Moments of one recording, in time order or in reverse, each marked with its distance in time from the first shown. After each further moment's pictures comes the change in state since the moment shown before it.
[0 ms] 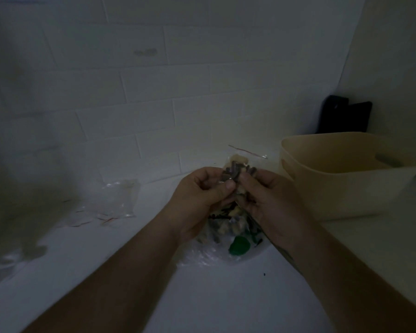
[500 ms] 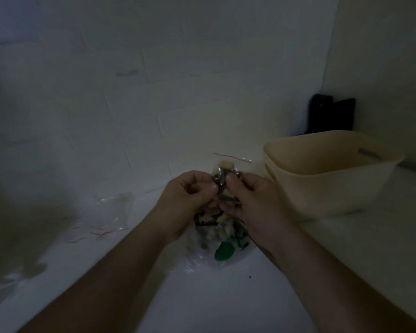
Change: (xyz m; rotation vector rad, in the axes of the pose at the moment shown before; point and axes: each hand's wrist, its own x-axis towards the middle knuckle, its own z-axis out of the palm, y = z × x) left_hand 0.004 0.009 0.004 0.240 0.048 0.042; right_hand 0.000 -0.003 0.001 0.019 0.035 0.019
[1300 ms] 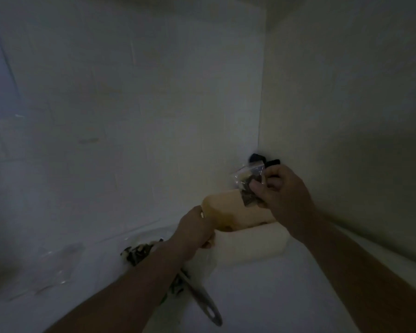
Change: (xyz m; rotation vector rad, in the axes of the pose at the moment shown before) left_hand 0.042 0.030 0.152 0.509 0.052 -0.174; right_hand -0.013 -0.178 -0.137 -0.487 0.249 -0.336
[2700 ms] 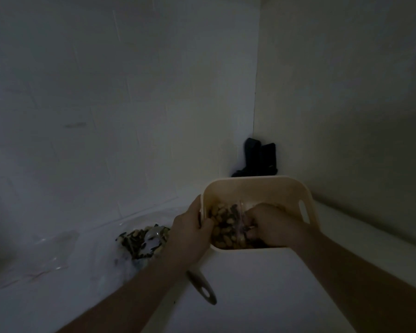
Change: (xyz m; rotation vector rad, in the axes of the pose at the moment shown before) left_hand -0.035 -0.036 0.011 0.249 0.085 0.414; right_hand -0.022 0.058 -0.010 -1.017 -0.641 0.180
